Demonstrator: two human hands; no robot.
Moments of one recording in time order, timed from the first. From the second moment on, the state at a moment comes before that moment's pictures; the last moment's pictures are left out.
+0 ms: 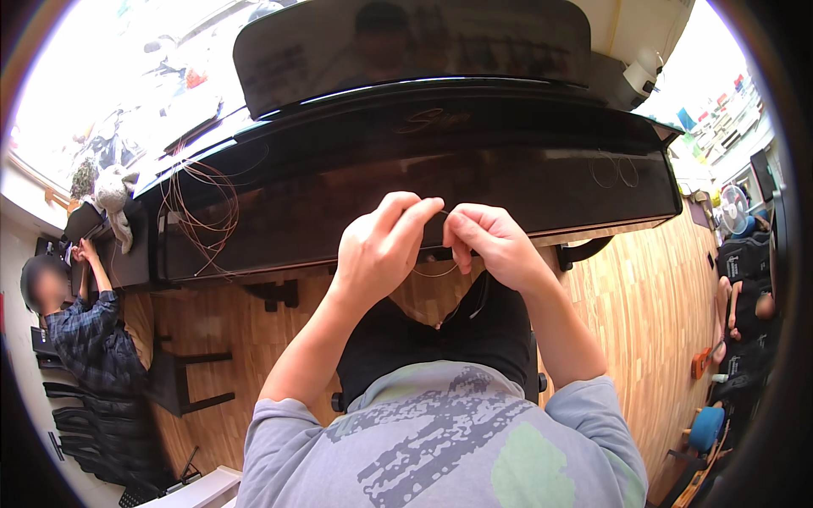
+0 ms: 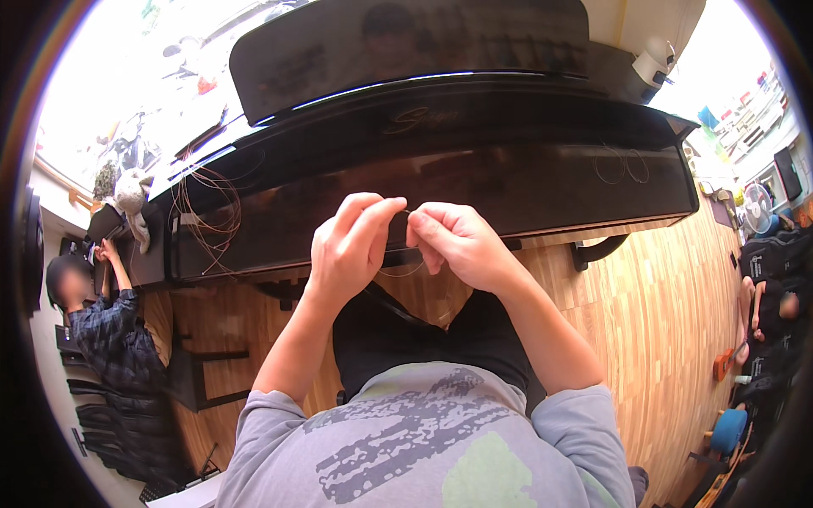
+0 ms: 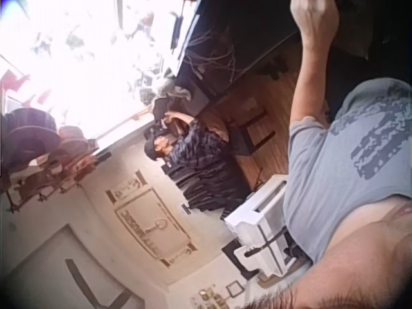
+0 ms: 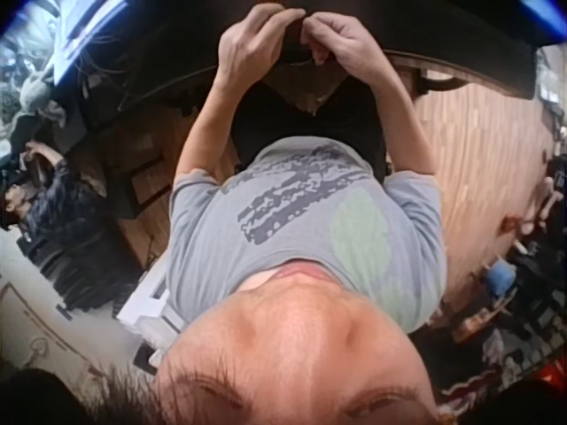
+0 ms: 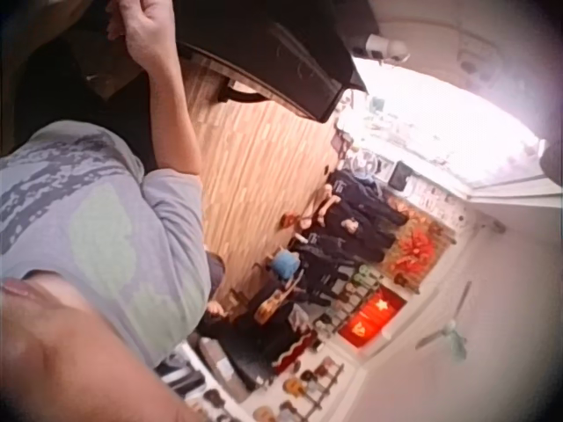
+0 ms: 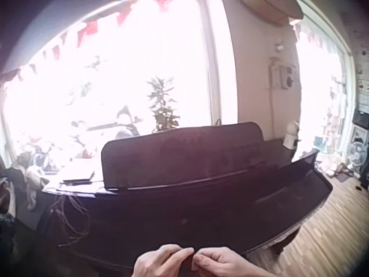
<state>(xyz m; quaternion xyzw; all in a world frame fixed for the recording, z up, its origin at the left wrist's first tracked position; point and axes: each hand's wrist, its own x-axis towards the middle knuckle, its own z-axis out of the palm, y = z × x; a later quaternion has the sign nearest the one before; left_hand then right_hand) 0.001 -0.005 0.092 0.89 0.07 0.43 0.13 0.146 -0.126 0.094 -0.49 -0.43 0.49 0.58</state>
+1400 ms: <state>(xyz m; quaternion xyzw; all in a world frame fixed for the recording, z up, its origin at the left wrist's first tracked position) 0.007 -0.016 0.070 0.41 0.07 0.35 0.84 0.126 -0.122 0.081 -0.48 -0.36 0.41 0.69</state>
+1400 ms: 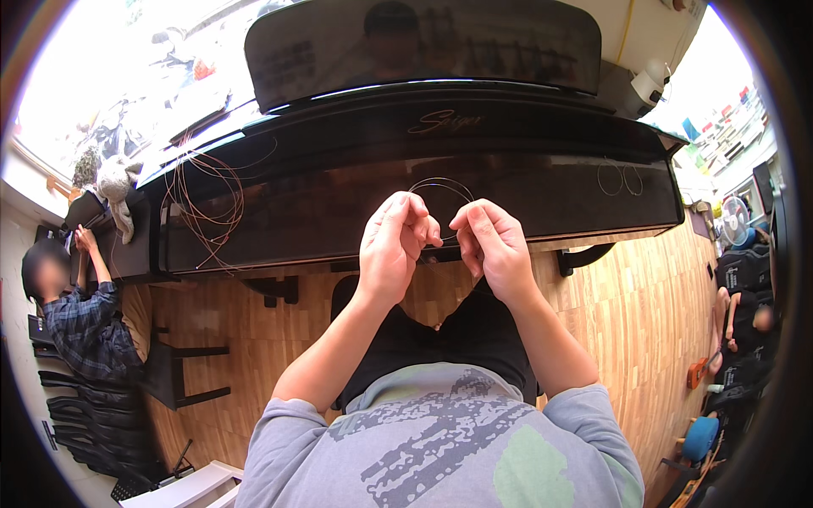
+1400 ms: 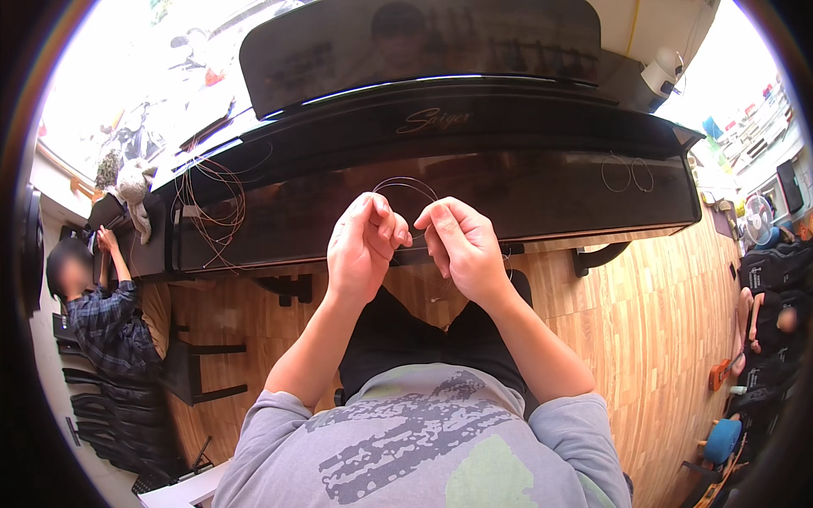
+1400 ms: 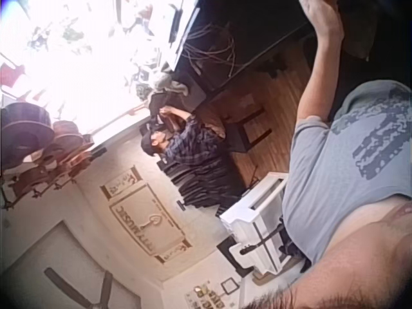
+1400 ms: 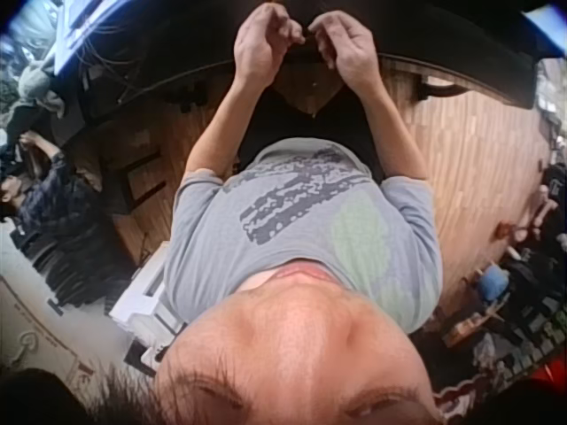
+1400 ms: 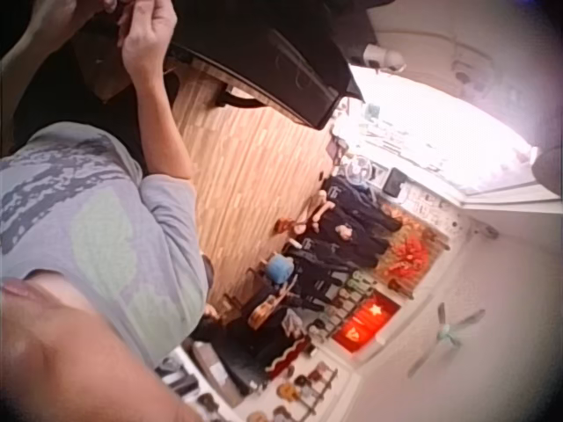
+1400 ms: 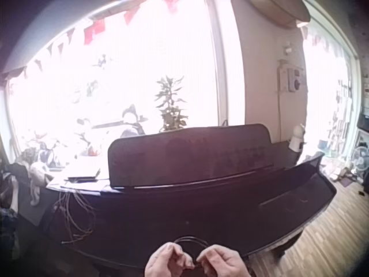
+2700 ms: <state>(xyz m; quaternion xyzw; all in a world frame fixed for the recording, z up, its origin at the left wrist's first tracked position) 0.007 -0.015 0.078 0.34 0.08 0.31 0.89 0.124 -0.122 0.078 -0.49 -0.34 0.40 0.69</state>
